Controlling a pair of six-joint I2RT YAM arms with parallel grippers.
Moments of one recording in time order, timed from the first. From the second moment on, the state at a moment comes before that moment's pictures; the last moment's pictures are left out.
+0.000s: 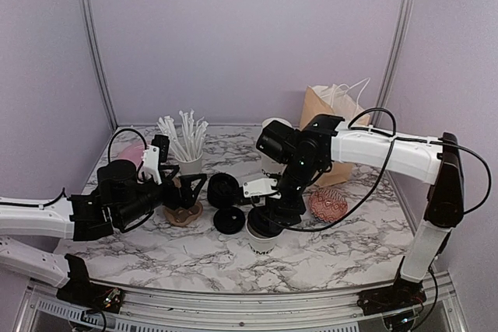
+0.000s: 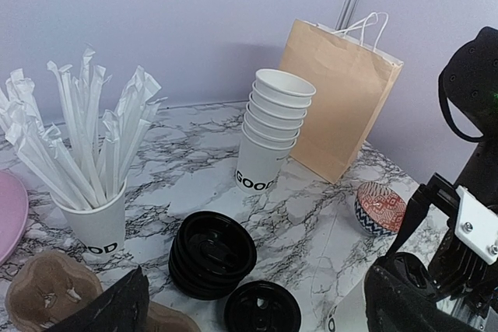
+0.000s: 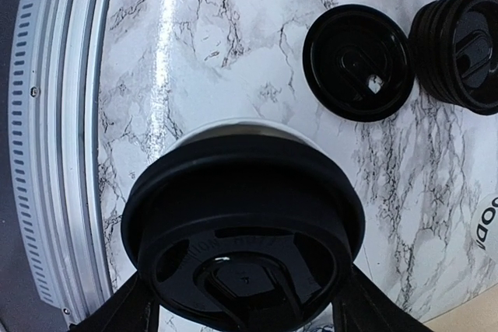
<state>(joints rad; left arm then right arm) -0.99 1.07 0.54 0.34 -0.32 -0.34 0.95 1.78 1.58 -1.14 -0.24 -0.68</state>
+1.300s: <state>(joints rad) -1.03 1.53 0.76 0.25 0.10 -0.94 0.52 1.59 1.18 -0.92 -0.75 -0.45</state>
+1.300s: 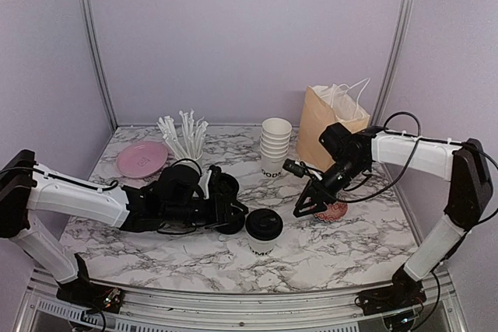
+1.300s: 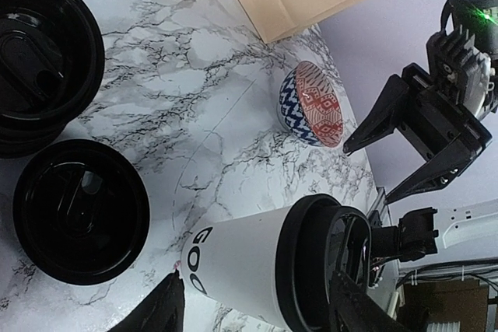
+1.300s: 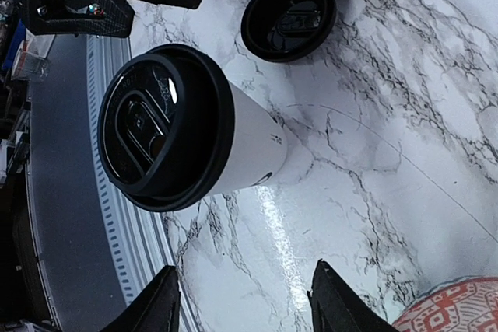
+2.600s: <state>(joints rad) -1.04 1.60 0.76 0.28 0.14 -0.98 0.58 1.84 1.26 -0.95 -0.97 -0.47</state>
